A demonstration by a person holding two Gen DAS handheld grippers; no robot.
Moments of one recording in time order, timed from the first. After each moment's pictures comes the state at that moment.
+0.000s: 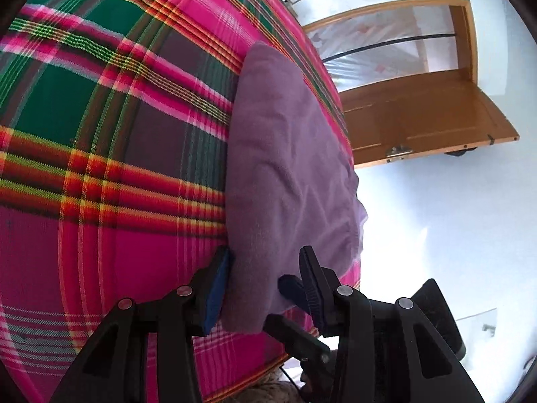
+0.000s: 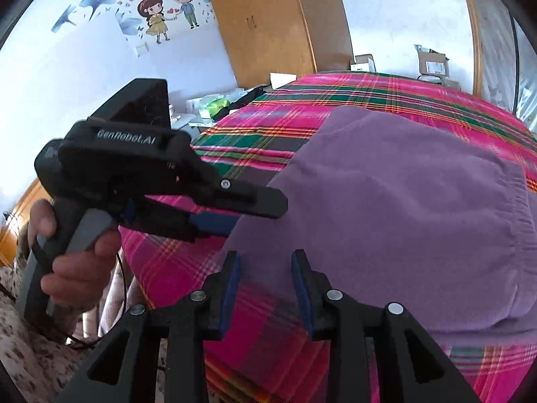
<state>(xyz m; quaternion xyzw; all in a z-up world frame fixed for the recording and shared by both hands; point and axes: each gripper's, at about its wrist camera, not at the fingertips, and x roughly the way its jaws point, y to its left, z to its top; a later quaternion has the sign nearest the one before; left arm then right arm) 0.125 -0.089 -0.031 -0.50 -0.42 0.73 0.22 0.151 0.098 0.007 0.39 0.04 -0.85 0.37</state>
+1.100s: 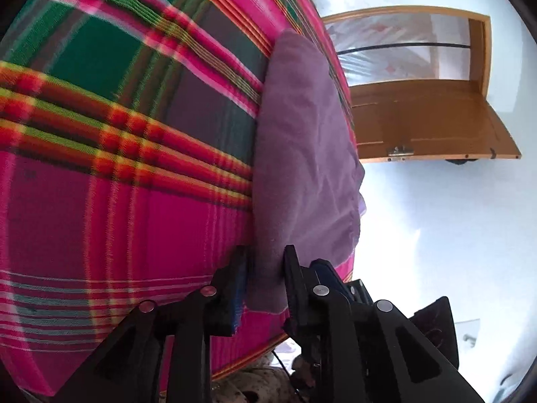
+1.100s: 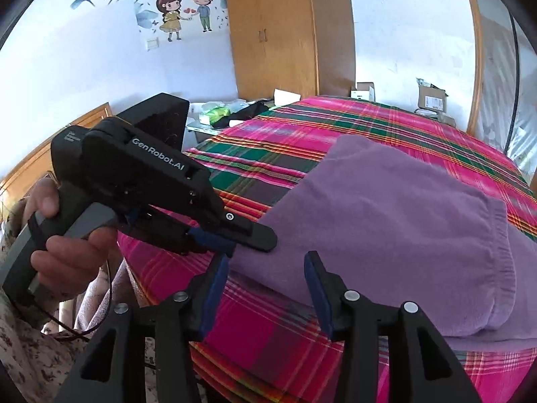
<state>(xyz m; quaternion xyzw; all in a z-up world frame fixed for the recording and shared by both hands) 0.134 -0.107 -0.037 -0.52 -0.44 0.70 0.21 0.177 0.079 0.015 0.33 0.09 -0.87 0.35</state>
